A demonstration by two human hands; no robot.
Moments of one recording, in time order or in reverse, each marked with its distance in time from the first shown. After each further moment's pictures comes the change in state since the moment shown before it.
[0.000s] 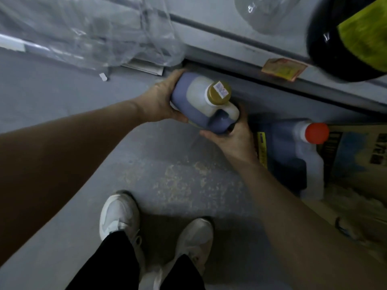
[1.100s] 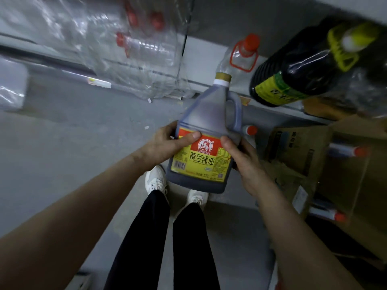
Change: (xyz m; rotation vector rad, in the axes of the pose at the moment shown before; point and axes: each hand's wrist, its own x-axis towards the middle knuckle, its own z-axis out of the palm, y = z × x) left_hand -0.233 0.215 -0.100 -0.747 -0.002 -0.365; right_hand -0.180 -0.247 -0.154 0.412 -0.302 0.406
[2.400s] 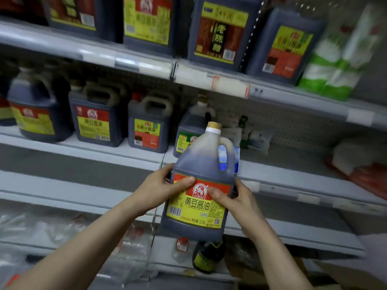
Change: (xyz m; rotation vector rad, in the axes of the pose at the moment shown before) left_hand -0.400 0.444 0.053 0.248 0.069 0.825; right_hand -0.434 -0.413 -0.030 -0.108 0.146 -0.833
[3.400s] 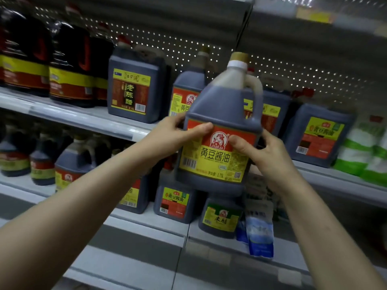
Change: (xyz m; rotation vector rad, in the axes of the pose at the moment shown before) left_hand 0.059 0.225 -0.154 0.059 0.129 0.489; right_hand 0.119 -0.258 0.049 -0.118 0.051 -0.610
